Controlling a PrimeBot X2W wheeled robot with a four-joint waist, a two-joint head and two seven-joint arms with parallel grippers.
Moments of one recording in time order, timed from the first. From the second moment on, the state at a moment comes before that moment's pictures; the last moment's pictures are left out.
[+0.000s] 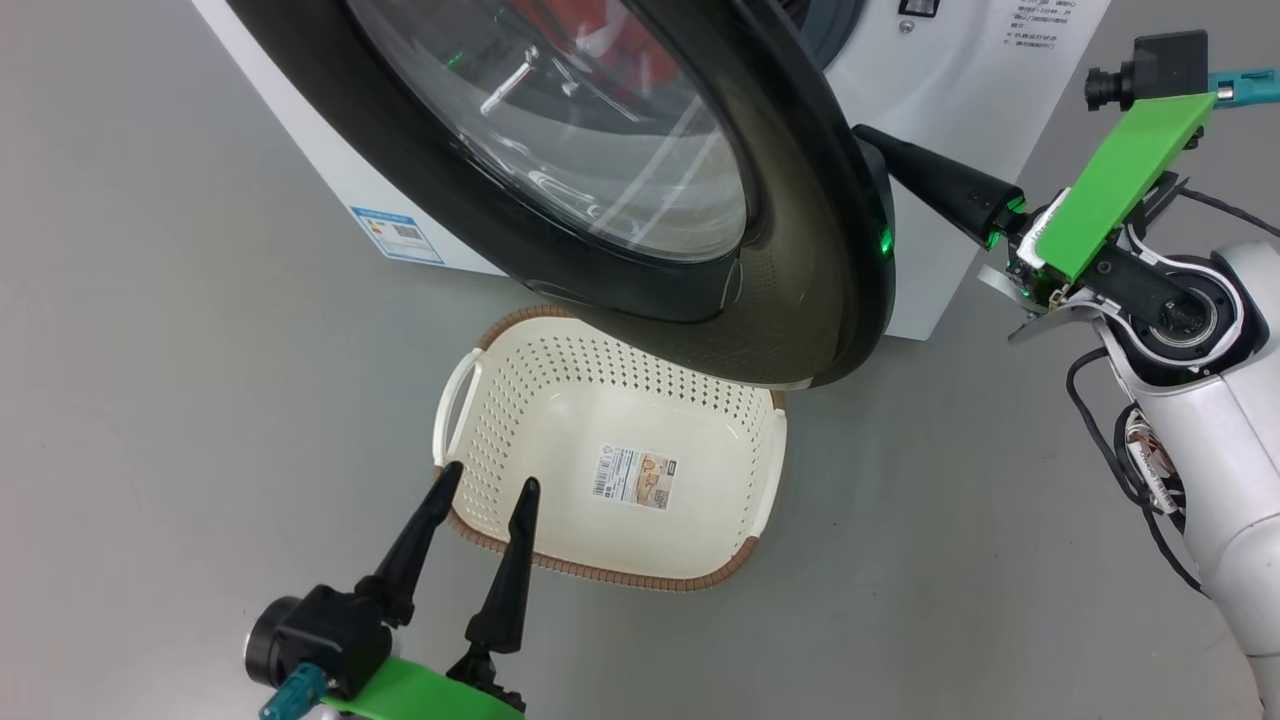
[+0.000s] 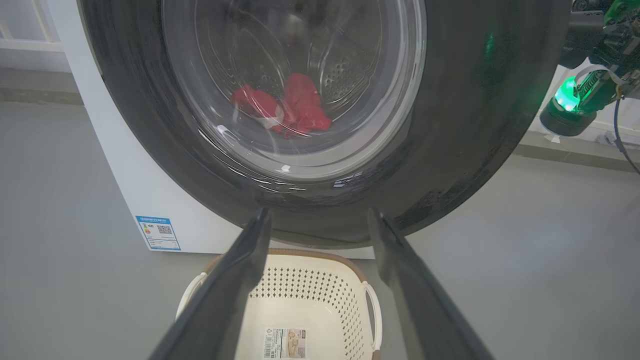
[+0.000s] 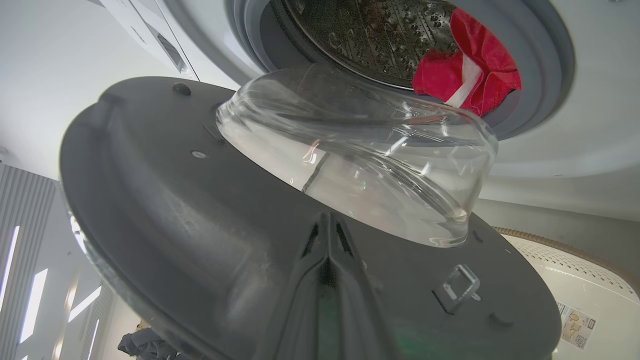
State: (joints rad) left arm -0.15 0.04 -0.21 0.16 -0.26 -0.12 -0.25; right arm -0.82 -0.27 0.30 0.44 1.59 0.12 0.55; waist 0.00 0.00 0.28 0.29
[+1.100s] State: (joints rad) left arm -0.09 0.04 -0.14 0.19 -0.24 -0.13 -0.25; right arm -0.47 -0.28 0.26 0.46 1.57 0.12 0.41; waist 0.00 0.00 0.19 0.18
